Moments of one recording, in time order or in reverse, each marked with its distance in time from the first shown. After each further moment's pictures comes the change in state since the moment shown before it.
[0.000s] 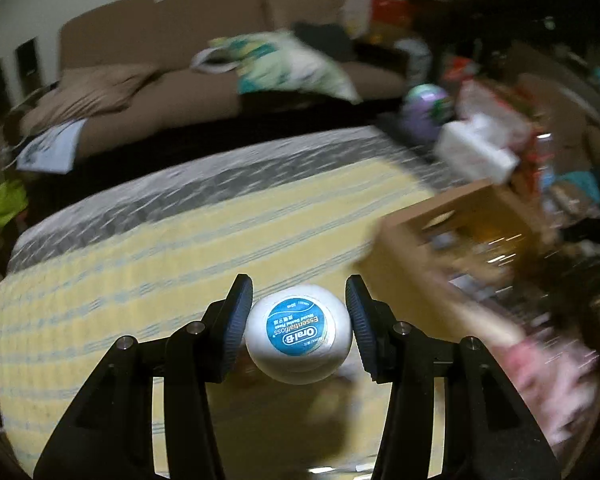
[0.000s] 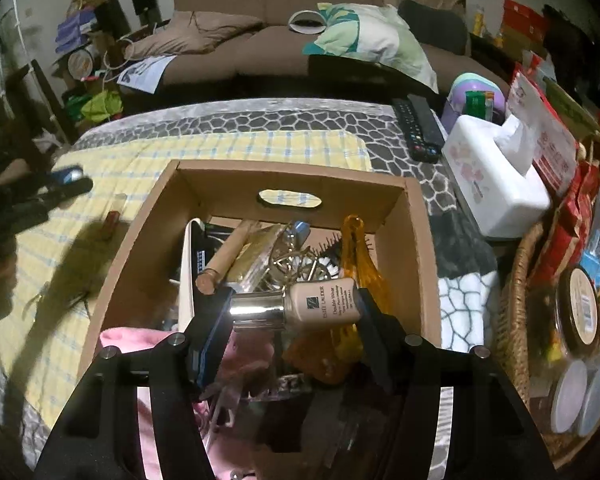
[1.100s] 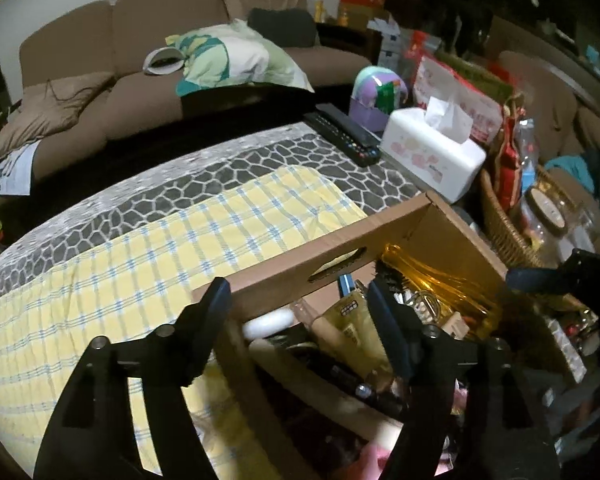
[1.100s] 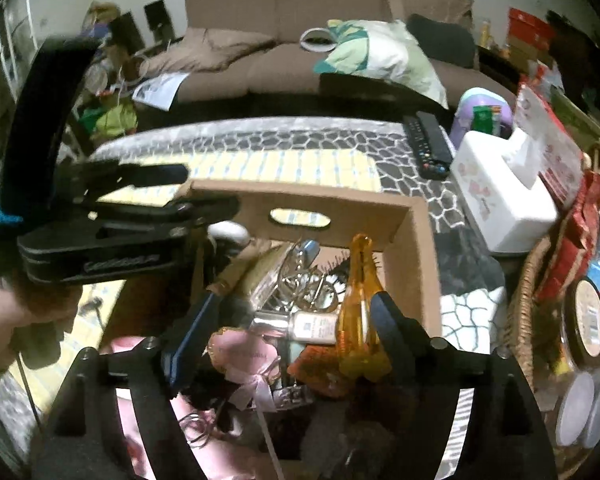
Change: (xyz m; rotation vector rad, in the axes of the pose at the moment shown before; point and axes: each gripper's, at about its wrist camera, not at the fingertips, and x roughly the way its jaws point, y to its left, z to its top) left arm 0.053 -0.113 0.047 0.036 0.061 -0.006; right arm -0.017 -0.006 0.003 0.010 -0.074 0.058
